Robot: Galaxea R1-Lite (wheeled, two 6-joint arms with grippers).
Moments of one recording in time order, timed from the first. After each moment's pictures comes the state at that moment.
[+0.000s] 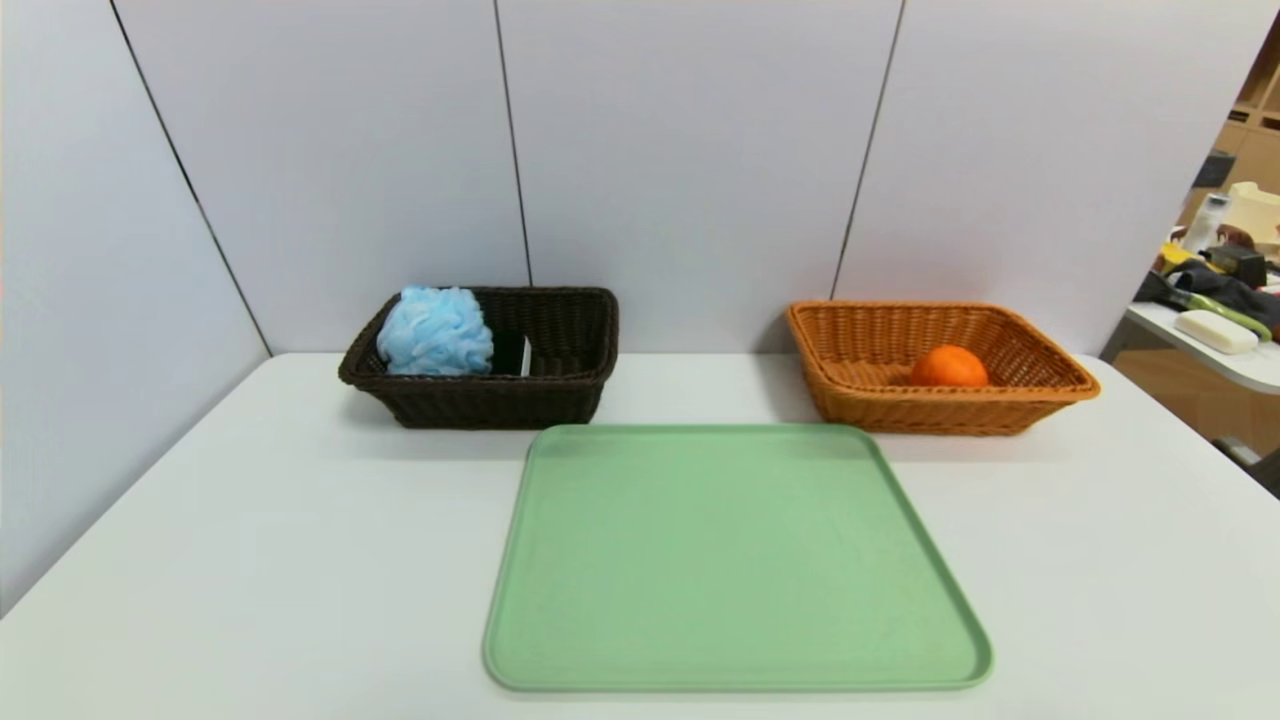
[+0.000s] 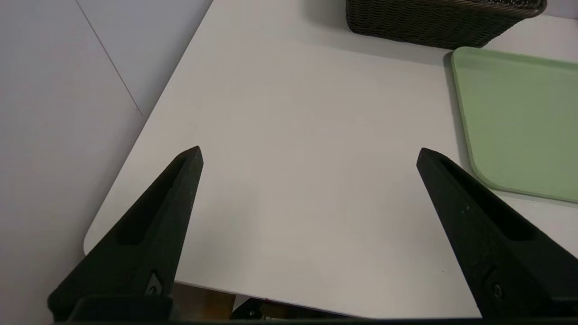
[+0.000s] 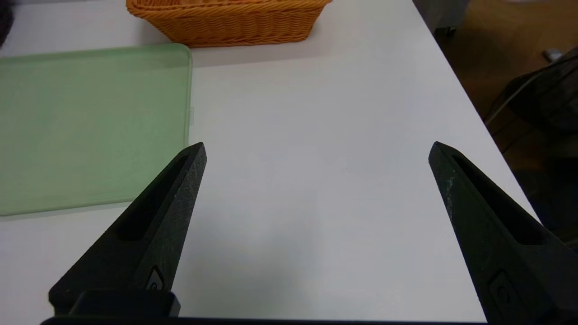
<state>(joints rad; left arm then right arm) 0.03 0.35 -0.83 0.74 0.11 -0.12 0.02 0.47 -0.75 0.57 -0.16 0.03</state>
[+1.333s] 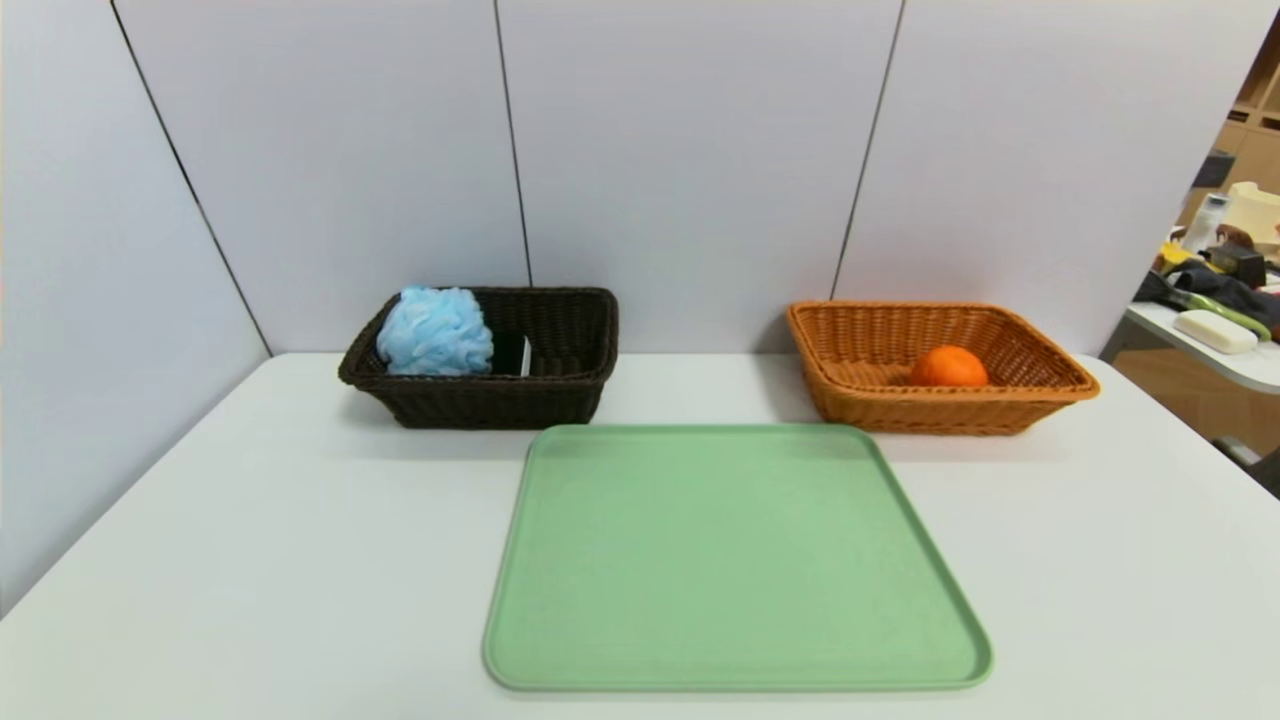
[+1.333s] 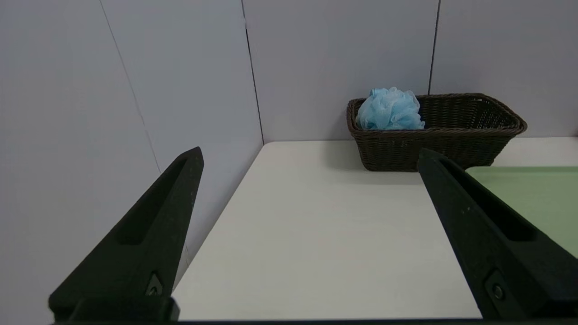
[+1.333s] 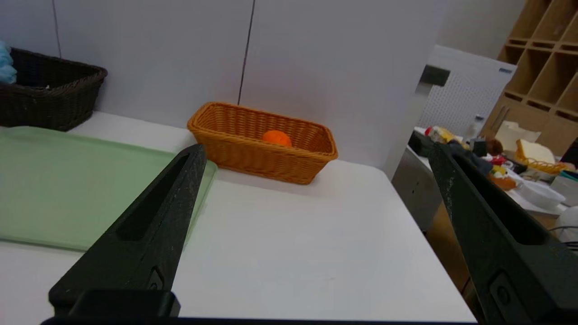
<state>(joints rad) 0.02 0.00 -0.48 0.16 0.14 0.12 0.00 0.00 -0.49 0.21 0.00 -0.24</state>
